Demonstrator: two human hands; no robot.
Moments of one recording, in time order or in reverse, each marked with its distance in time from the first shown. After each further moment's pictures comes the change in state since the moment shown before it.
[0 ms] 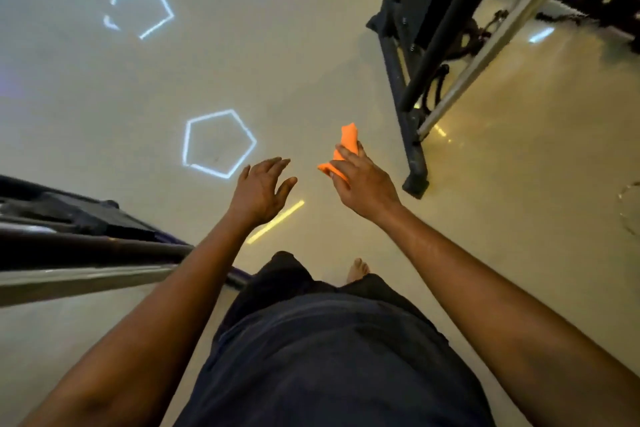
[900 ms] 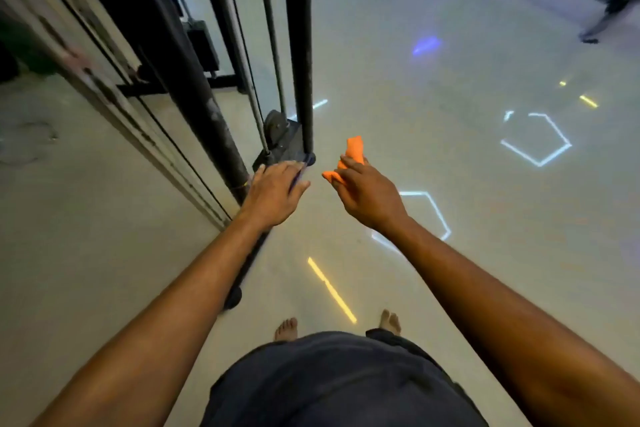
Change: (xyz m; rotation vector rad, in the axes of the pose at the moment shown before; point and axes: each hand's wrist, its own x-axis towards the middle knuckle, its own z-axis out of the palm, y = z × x) left_hand 0.058 -0.161 -0.155 -0.172 0.787 -1.305; right_hand 0.468 -0.319 0.008 0.077 -0.438 -1.496
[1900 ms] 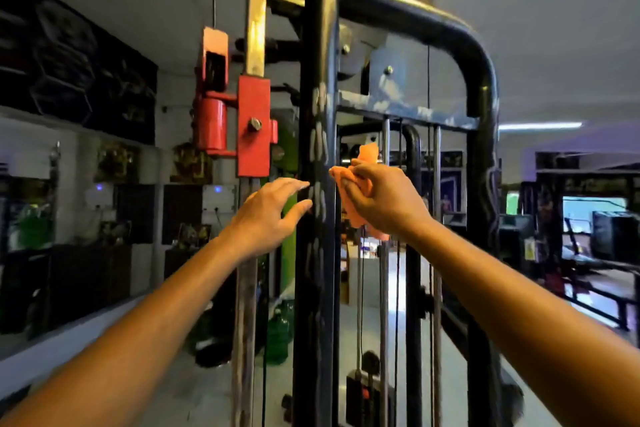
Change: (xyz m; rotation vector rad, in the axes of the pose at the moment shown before) left_hand 0.037 0.122 -0.602 0.409 1.019 -0.167; right_hand 0.351 -0.287 -0.484 0.417 0.498 -1.018
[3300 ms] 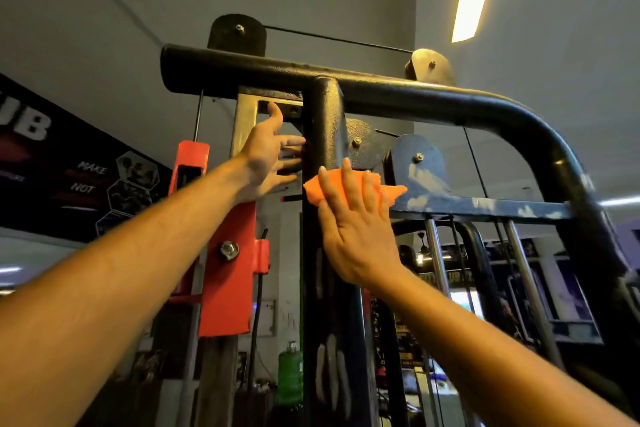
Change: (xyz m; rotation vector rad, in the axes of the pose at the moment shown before) left_hand 0.297 -0.019 -0.100 -0.747 0.142 -0.234; right_hand 0.228 0.070 0.090 -0.096 0.336 -0.217
